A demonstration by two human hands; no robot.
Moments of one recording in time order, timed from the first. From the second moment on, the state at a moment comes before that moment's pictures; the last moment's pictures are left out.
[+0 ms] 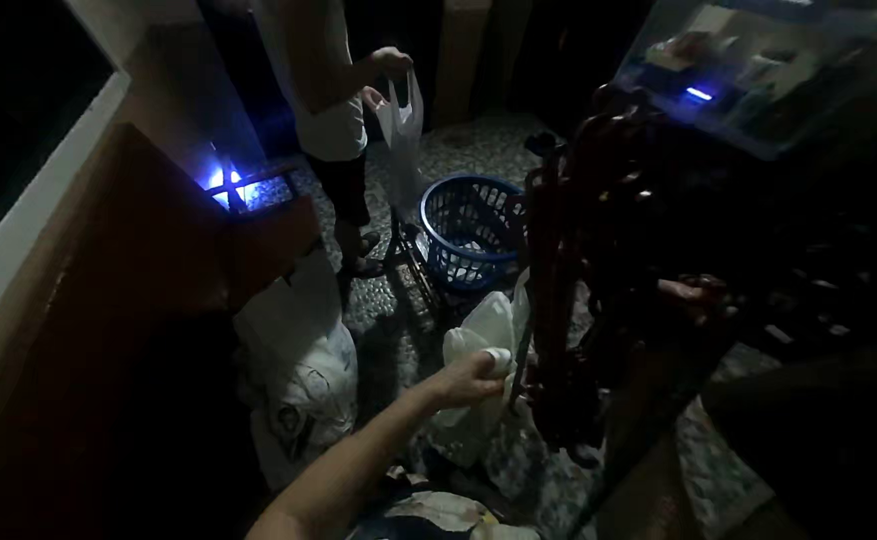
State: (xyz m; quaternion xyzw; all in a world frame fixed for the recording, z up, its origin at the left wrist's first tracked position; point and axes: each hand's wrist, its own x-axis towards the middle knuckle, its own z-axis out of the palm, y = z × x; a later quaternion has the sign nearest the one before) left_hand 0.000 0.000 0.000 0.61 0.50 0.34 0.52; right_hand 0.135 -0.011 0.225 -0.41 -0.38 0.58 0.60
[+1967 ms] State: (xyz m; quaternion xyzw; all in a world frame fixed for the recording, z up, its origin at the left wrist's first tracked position) left_hand -0.046 -0.070 0.010 0.45 0.39 0.59 0.55; right_hand 0.169 0.089 0.071 -0.34 -0.52 0.47 0.63
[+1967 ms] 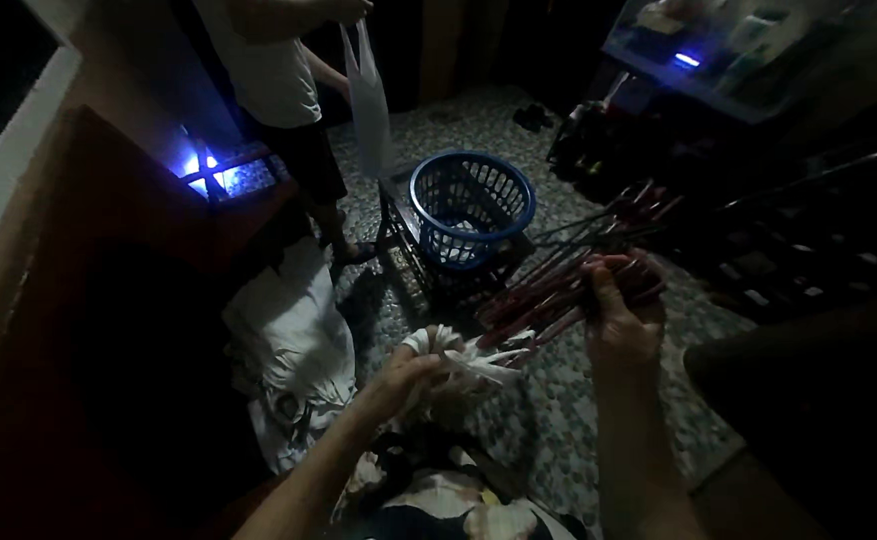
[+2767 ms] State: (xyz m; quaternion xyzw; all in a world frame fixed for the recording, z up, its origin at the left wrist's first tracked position) left_hand -0.094 -0.072 -0.006 0.63 0.59 0.21 0.46; right_hand 0.181 0.079 0.087 -0.32 -0.66 0.29 0.62
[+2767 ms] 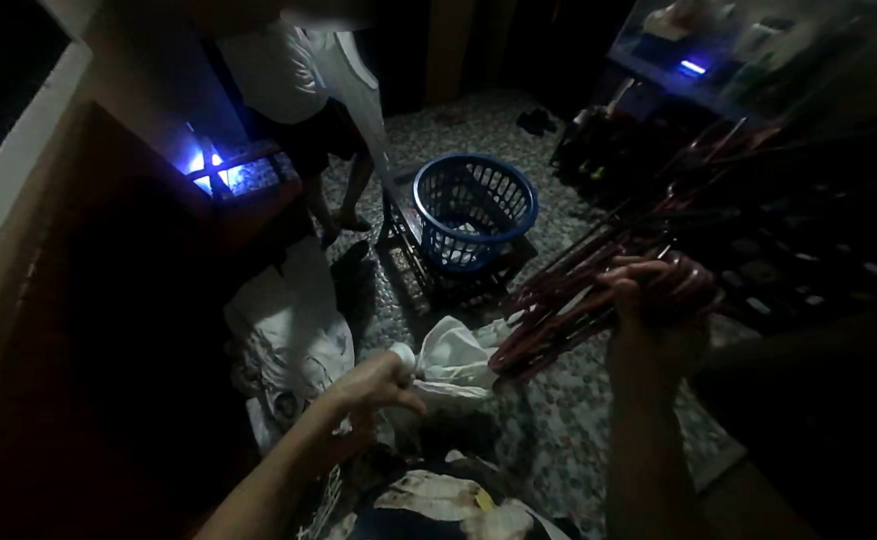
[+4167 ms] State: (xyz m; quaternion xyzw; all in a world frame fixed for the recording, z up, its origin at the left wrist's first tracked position) left_hand -0.070 -0.060 -0.031 0.61 0.46 0.59 0.24; right_hand 0.147 0.133 0.060 -0.47 -0.41 0.40 0.67
